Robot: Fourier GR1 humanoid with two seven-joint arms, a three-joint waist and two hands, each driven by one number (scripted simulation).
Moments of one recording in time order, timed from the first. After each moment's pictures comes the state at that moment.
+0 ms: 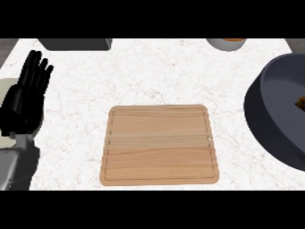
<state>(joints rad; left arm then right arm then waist) -0.26 0.22 0.09 -1.55 0.16 0.11 0.05 -0.03 -0.43 -0.28 -1.81 0.88 -0.14 0.25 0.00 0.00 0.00</state>
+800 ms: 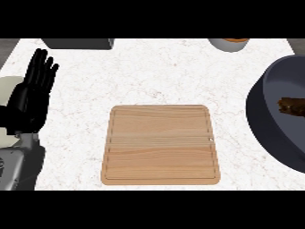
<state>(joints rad) -0.28 0.19 0.08 -1.57 0.13 0.12 0.07 -0.29 -0.50 -0.38 -1.09 0.76 -0.16 -0.03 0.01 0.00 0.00</state>
